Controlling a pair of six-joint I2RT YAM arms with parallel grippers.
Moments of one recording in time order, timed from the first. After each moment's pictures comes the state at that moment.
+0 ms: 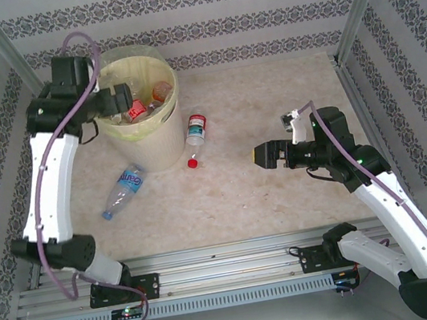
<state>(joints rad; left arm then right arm) -0.16 1.54 2.00 -1.20 -0.10 -0.18 0.31 0.87 0.98 -0.75 -0.57 0.50</state>
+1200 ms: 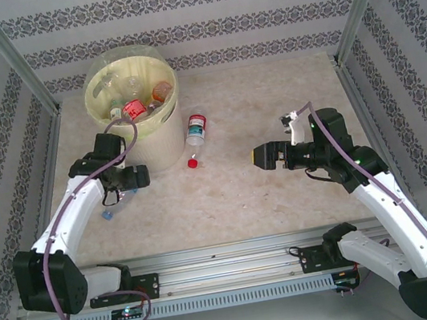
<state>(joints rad) -0.14 1.29 1.01 -0.91 -0.08 -0.23 0.31 0.87 0.95 -0.72 -0.58 0.50</state>
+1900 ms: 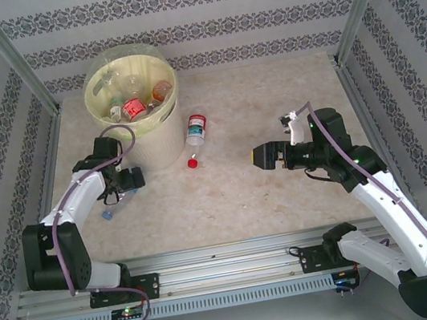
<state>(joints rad) -0.04 1.43 0.94 -0.77 -0.07 -0.27 0.31 0.88 0.94 -0.71 -0.58 0.50</state>
